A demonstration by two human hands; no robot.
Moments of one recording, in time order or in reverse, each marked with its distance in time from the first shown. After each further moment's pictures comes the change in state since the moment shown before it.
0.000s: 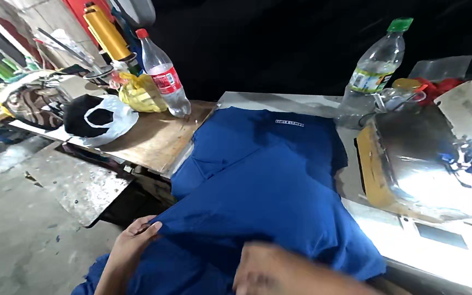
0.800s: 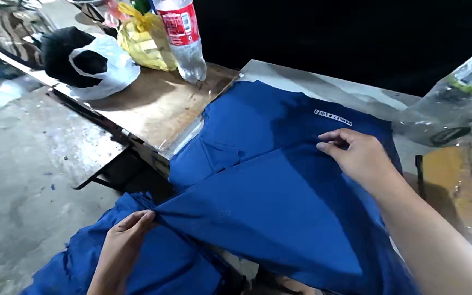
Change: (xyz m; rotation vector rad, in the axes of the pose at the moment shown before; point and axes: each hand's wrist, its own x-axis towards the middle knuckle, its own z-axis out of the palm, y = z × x) left_hand -0.005 -0.032 0.027 -0.267 0.170 0.048; right_hand 0.064 0.128 -0.170 -0.386 0.721 0.529
